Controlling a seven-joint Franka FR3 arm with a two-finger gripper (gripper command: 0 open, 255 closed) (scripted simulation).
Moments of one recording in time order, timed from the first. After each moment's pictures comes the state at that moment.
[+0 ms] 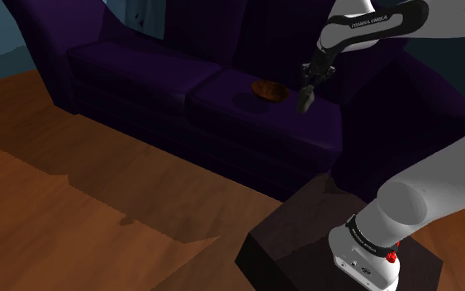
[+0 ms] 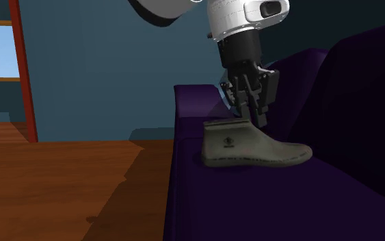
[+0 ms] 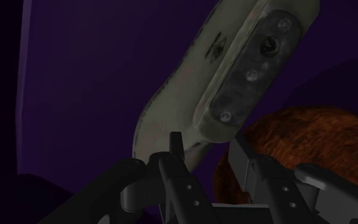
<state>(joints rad) -0.30 -0.16 -0.14 -2.18 -0.21 2.23 0.40</state>
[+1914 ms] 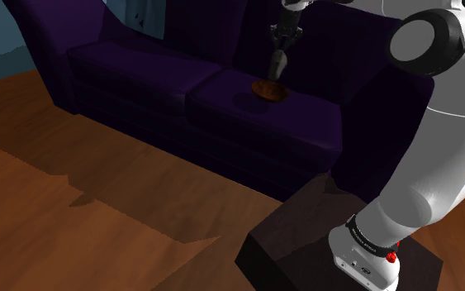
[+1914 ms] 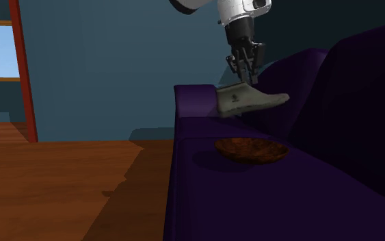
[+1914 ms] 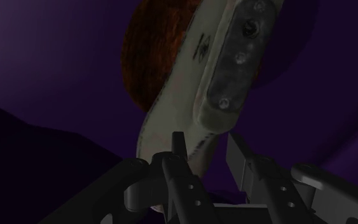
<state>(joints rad) -0.22 0.34 -0.07 -1.31 -0.15 1.84 0.47</state>
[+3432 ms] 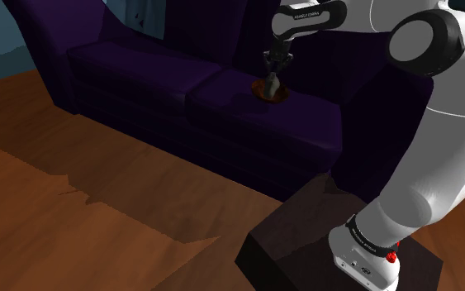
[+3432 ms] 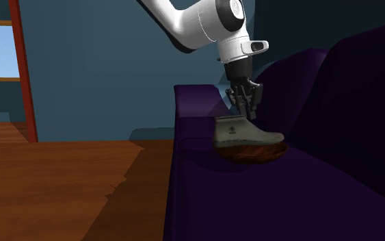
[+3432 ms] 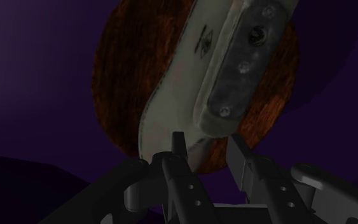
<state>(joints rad) -0.22 0.35 -0.07 -1.56 -0.17 2.09 0.51</state>
